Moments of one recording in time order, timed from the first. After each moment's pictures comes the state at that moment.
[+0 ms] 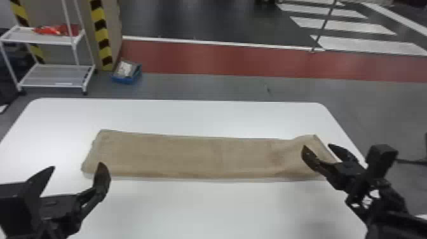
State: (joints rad) left arm 0.49 0.10 -0.05 -2.09 0.12 0.19 0.15; right arm 0.05 -0.15 -0.46 -1.52 -0.07 0.18 0.54
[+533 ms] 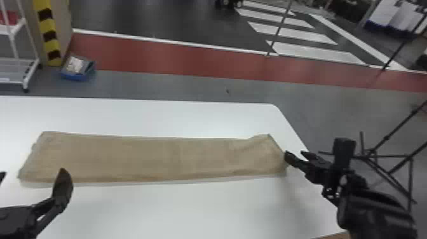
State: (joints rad) left arm 0.48 0.12 -0.12 -2.08 0.10 0.17 0.14; right arm -0.08 -0.30 -0.54 -1.33 -0.01 0.38 0.55
